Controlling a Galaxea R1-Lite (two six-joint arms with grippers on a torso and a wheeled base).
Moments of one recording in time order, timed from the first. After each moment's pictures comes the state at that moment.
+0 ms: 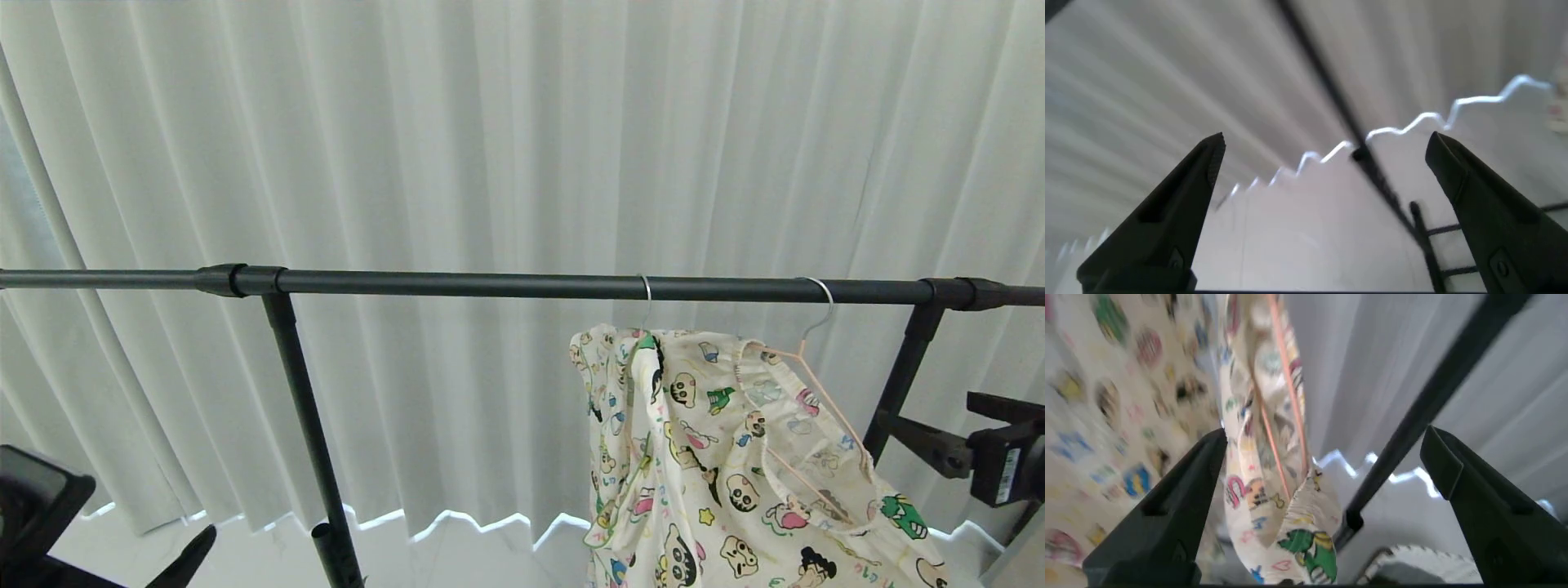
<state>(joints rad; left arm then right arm) -0.29 0.81 -0.26 -0.12 0.36 0.38 0.21 1.09 -0.38 -0.44 0.03 0.04</state>
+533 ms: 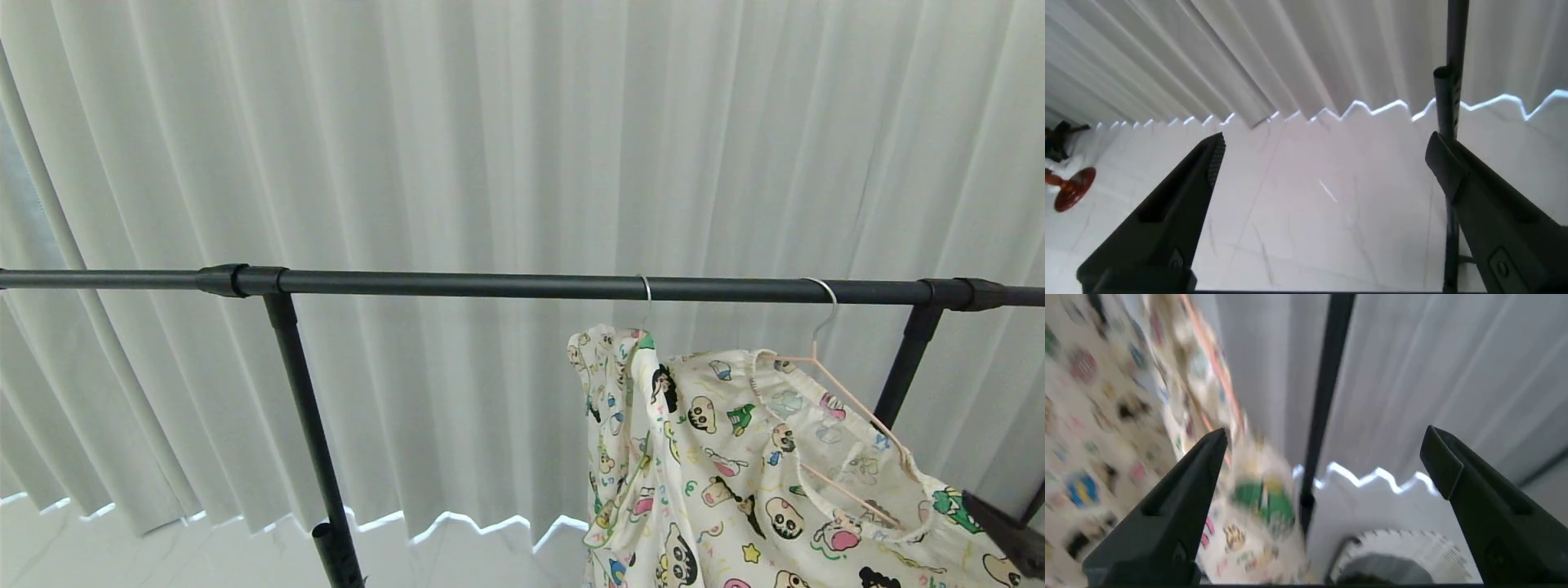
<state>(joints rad) -0.02 0.44 -0.02 -0.04 0.34 0.37 0.02 0.84 -0.12 -0.43 0.03 -0.11</state>
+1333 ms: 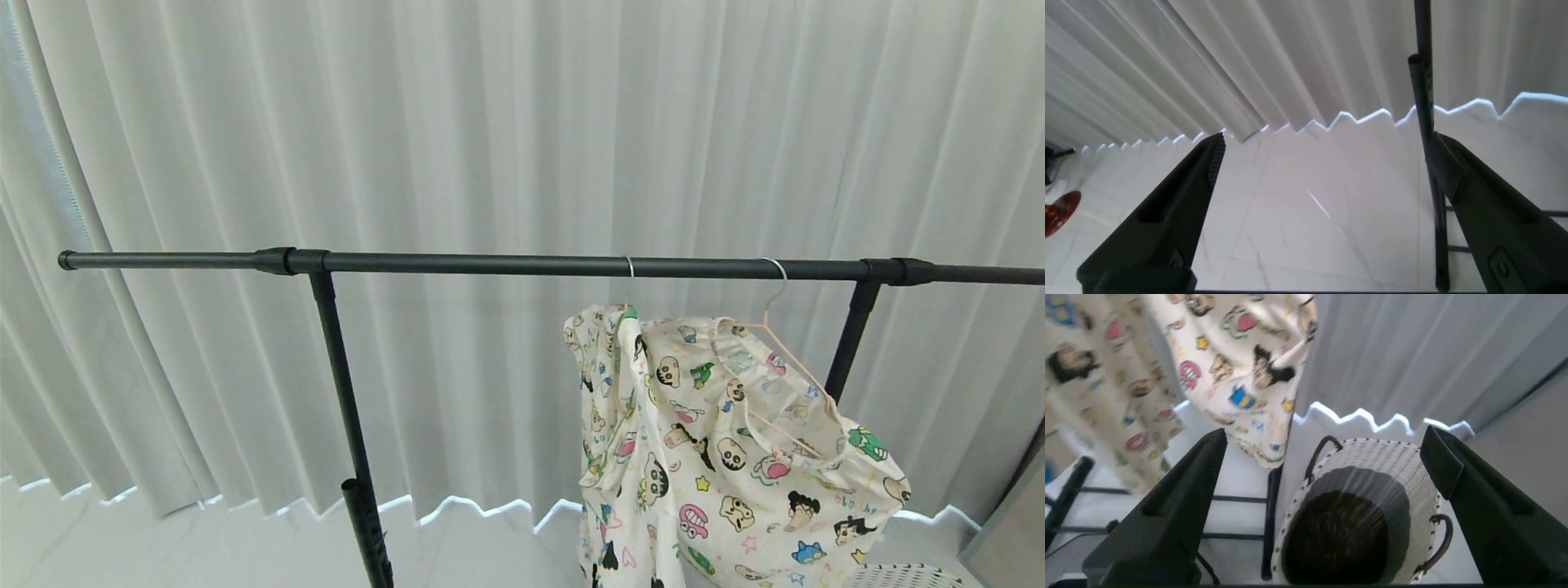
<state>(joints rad) -0.11 0.41 -0.01 -0.04 0.34 0.37 0.07 0.34 -0.03 0.03 -0.05 -0.08</state>
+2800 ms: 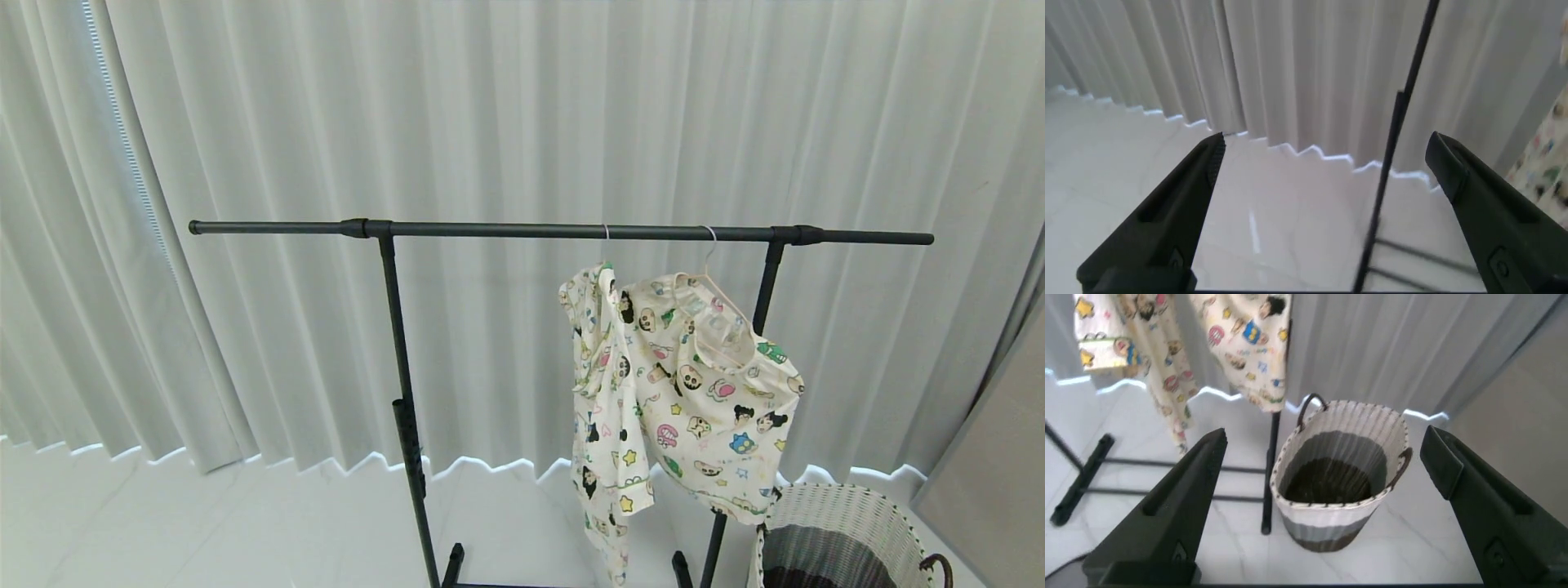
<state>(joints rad) -0.10 0.14 -0.01 -0.02 0.44 -0.04 0.06 0.23 -0.03 0.03 -0.09 -0.08</state>
